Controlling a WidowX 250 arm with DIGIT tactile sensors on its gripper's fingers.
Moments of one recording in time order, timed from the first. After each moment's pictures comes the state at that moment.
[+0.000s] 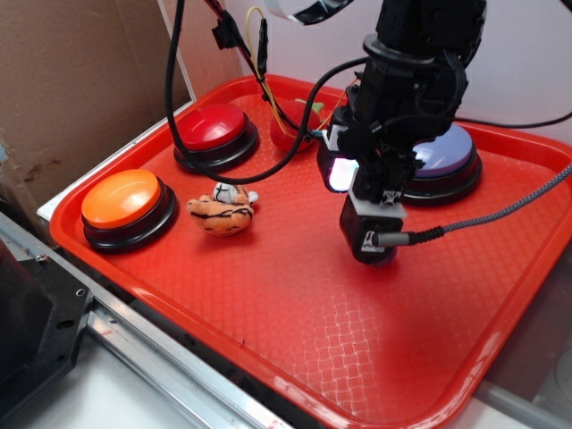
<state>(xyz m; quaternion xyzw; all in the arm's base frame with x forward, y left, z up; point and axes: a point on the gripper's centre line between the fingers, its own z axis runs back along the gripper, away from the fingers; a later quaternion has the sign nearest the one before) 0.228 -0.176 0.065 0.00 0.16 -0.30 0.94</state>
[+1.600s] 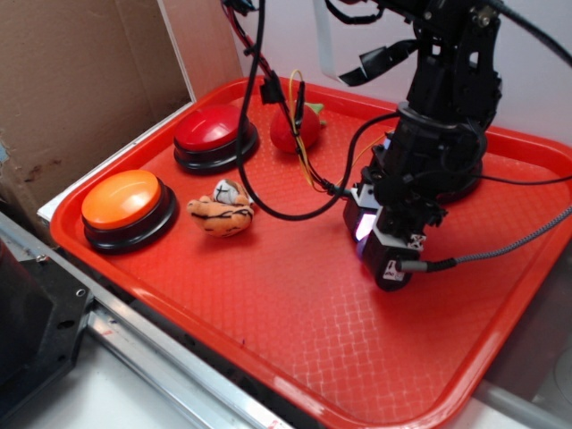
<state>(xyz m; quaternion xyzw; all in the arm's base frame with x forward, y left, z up) 0.247 -0.174 0.011 -0.01 0.22 -0.29 0.93</state>
